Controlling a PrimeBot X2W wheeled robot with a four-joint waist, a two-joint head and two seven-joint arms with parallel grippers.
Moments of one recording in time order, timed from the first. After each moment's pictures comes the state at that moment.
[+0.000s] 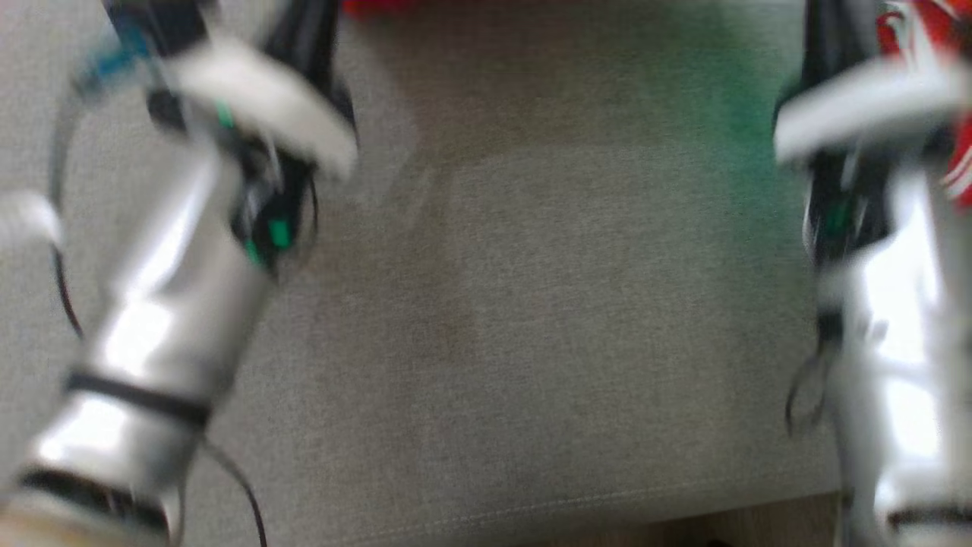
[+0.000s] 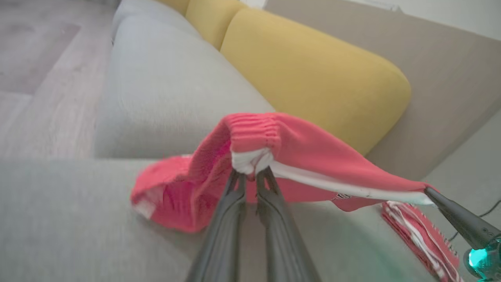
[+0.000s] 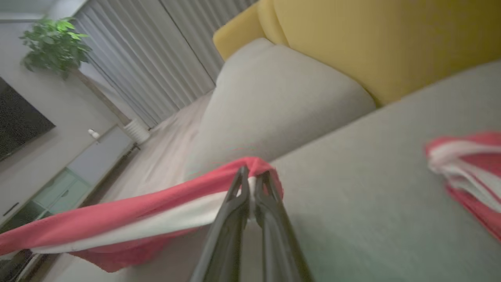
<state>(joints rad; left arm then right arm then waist) -0.98 0.19 -0.60 0.65 -0.85 -0.09 -0.23 -0.83 -0.06 -0.02 0.52 0.56 0.13 0.03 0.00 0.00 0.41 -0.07</state>
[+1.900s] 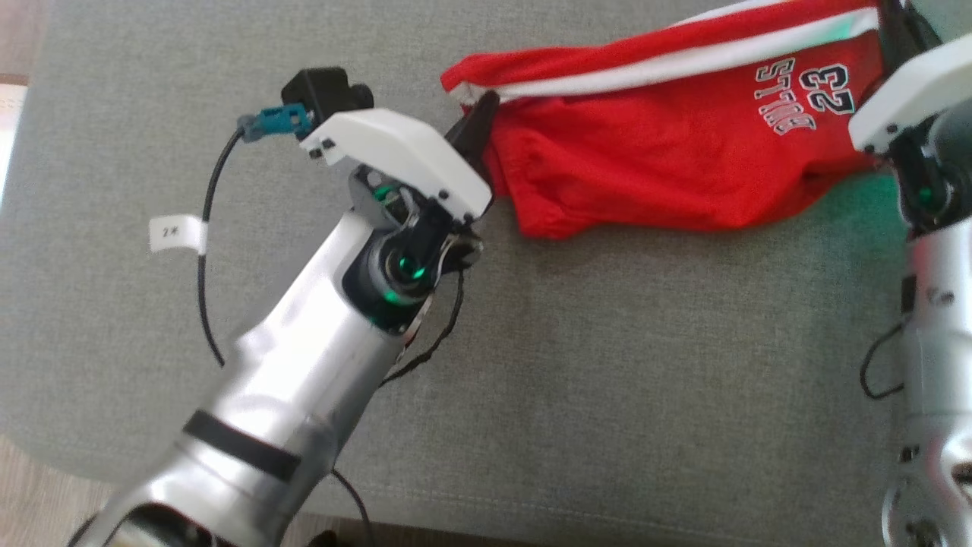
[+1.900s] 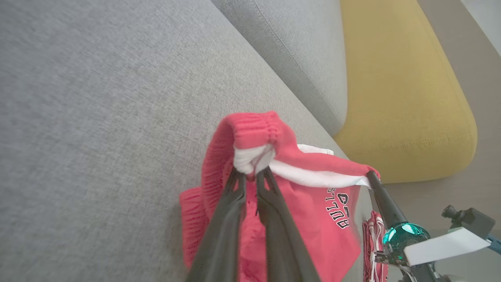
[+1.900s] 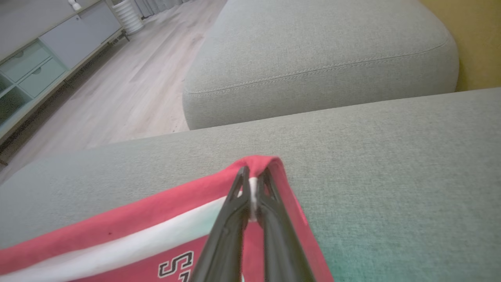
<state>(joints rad) -0.76 0.04 -0.68 0.40 -1.30 0.30 0.05 -0.77 -0.14 -0.16 0.50 0.23 0.13 0.33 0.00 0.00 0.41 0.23</state>
